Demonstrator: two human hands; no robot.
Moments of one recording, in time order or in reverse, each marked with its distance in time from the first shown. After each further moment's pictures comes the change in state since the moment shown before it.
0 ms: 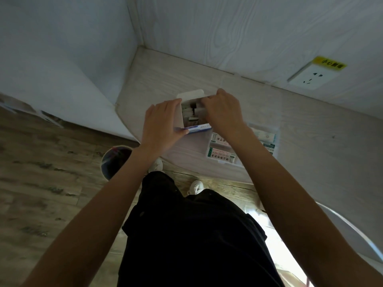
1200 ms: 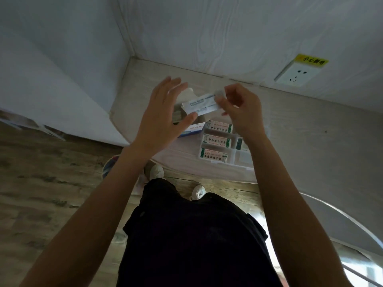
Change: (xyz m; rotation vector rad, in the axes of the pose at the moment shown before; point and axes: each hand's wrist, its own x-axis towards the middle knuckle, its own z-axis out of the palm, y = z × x) left_hand 0.004 0.047 -0.039 -0.179 0.148 0.254; right_hand -0.055 0.042 -0.020 1.151 0.373 0.291
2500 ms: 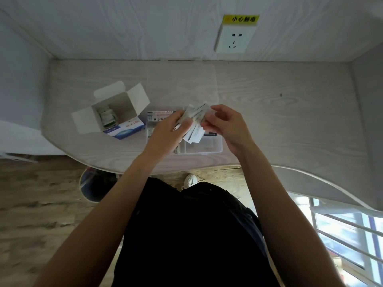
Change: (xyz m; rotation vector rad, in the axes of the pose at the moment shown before) left_hand 0.004 0.092 0.122 -0.473 -0.435 -0.327; right_hand -0.055 0.101 -0.082 0.608 0.059 0.499
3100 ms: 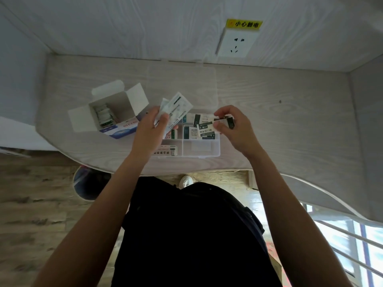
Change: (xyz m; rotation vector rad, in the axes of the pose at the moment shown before) left_hand 0.007 -0.017 -0.013 -0.025 0.245 -0.138; right_hand 0.017 0.013 -0.038 -0.604 -0.013 -0.262
